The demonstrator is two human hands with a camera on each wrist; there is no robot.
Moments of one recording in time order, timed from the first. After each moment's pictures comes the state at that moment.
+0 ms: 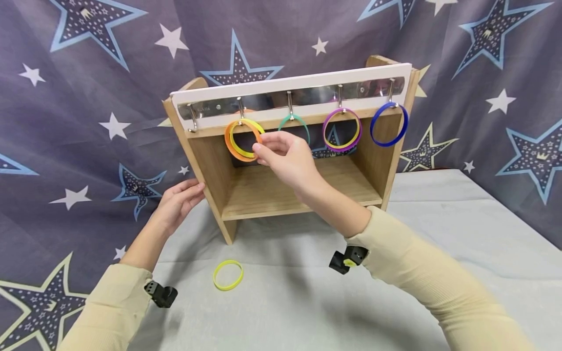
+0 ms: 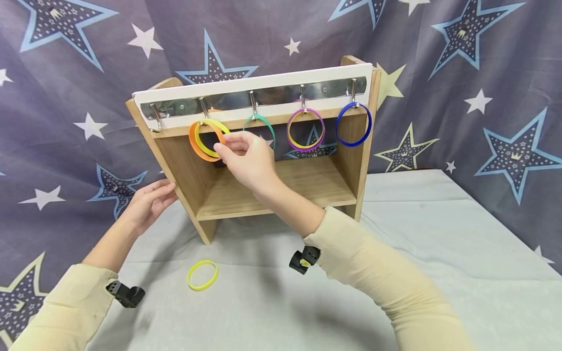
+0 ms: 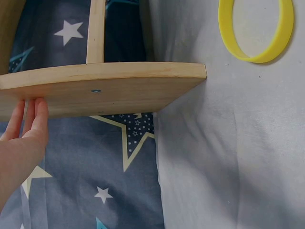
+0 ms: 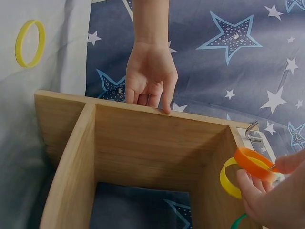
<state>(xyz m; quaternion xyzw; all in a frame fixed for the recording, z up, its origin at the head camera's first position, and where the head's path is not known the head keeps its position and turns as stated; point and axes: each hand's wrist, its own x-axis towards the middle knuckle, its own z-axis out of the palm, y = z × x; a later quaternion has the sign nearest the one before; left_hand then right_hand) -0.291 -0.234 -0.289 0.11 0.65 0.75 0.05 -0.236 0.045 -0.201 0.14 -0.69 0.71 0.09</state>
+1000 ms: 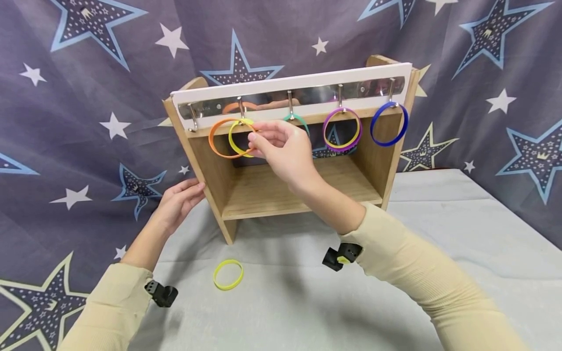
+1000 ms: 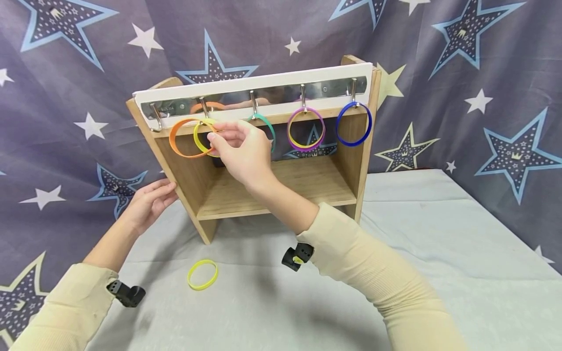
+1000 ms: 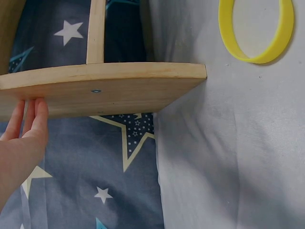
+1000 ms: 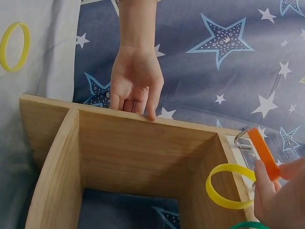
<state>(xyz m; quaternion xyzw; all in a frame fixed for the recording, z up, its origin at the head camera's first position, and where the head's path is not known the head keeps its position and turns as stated) -0.291 -0.233 -0.289 0.10 0.64 0.76 0.05 -0.234 0.036 -0.191 0.18 -0.62 0.75 0.15</state>
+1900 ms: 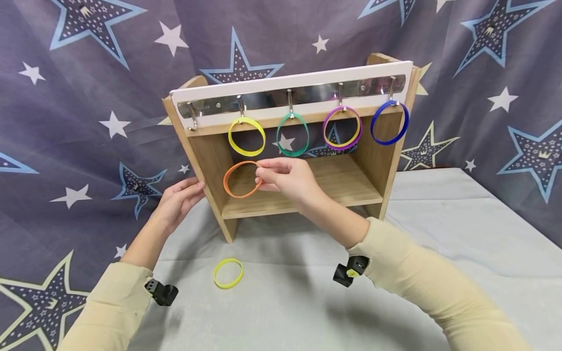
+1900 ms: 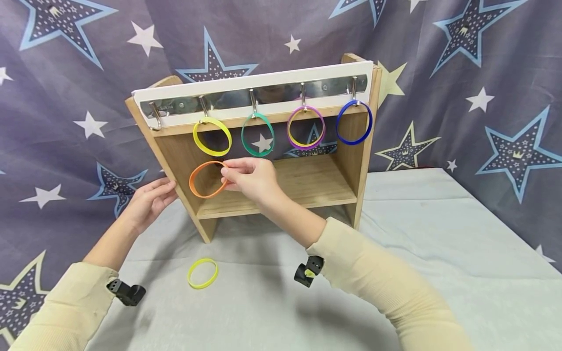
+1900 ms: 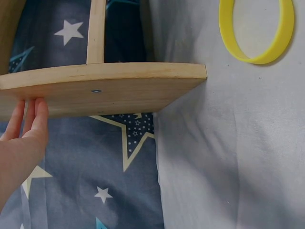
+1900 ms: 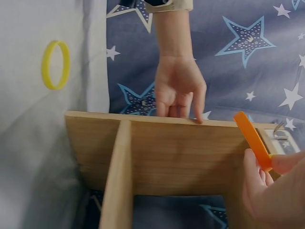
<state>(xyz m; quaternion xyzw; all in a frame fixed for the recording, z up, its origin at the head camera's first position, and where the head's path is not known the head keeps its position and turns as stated) -0.289 -0.233 -0.287 0.09 0.64 0.76 0.06 -0.240 0.045 -0.235 0.09 -0.64 0.76 -0.03</state>
